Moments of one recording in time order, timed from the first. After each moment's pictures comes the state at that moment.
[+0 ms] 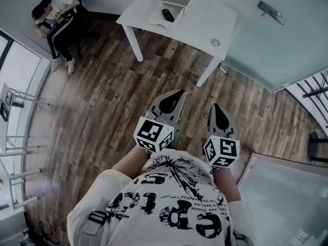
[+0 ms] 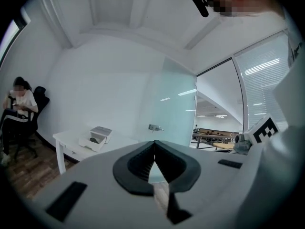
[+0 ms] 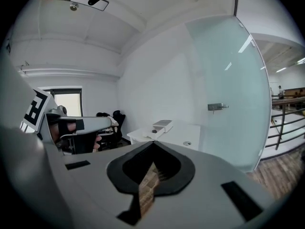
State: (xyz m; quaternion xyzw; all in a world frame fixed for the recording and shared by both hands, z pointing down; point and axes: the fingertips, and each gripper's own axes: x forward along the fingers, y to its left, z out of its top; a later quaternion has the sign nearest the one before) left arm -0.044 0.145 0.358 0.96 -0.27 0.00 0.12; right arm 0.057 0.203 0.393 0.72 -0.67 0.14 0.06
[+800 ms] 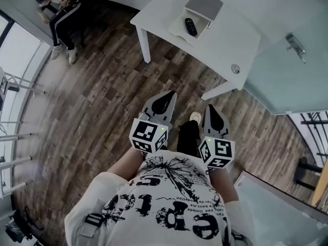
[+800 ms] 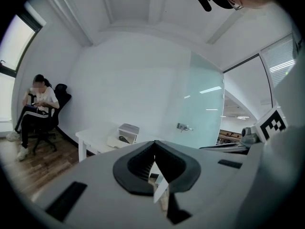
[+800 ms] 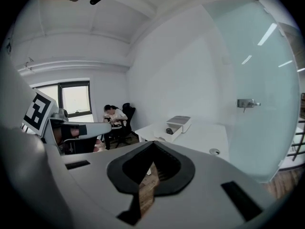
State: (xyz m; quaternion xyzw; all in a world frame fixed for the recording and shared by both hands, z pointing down) left arm -0.107 -0.034 0.402 0.91 -0.37 0.02 0.16; right arm 0.008 0.016 0.415 0.67 -0.72 0.15 0.10
